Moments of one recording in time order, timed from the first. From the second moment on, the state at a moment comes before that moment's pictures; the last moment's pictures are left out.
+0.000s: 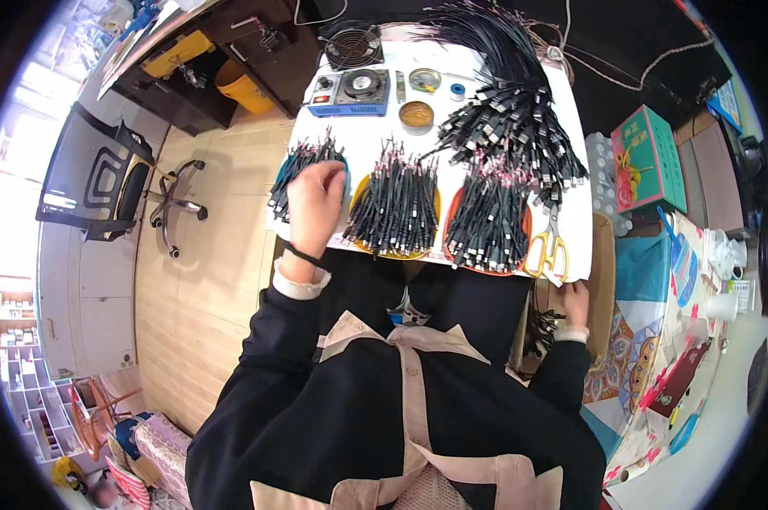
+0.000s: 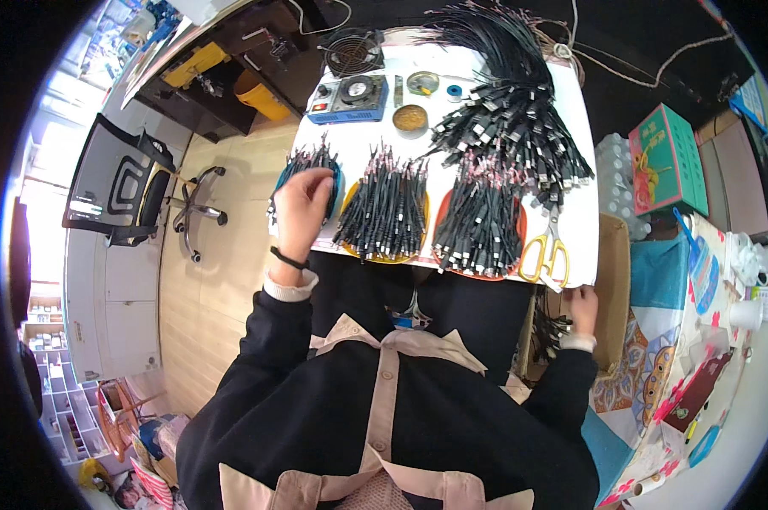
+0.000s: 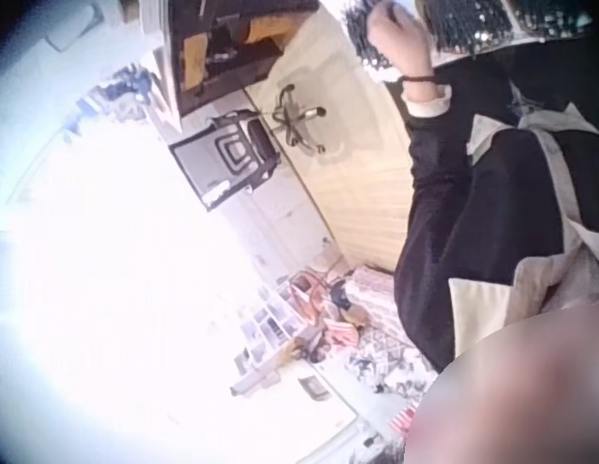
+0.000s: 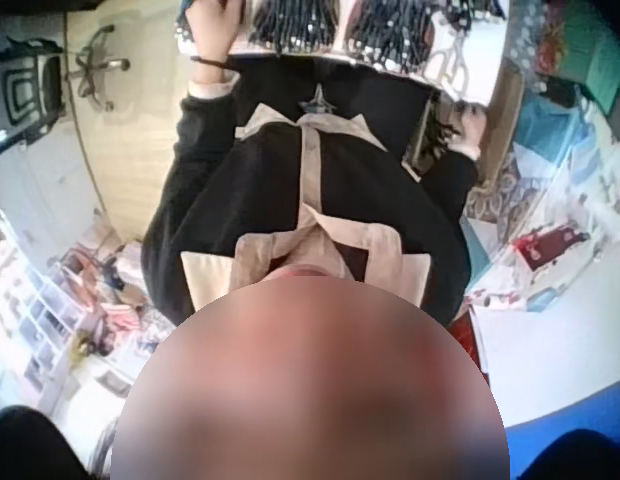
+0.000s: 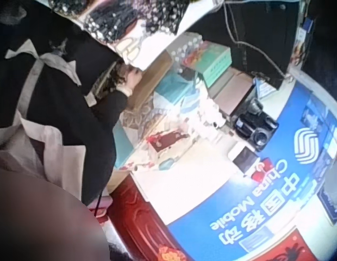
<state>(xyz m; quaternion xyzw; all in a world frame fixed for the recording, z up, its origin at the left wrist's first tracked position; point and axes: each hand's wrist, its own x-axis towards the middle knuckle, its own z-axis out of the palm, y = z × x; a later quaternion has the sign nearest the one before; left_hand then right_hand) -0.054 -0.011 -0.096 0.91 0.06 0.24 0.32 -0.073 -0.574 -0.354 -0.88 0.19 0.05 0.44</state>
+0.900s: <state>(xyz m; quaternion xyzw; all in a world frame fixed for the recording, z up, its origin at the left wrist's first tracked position) -0.079 0.021 -0.030 0.73 -0.02 0.28 0.63 -0.037 -0.259 -0.062 -0.91 -0.24 -0.03 0.34</state>
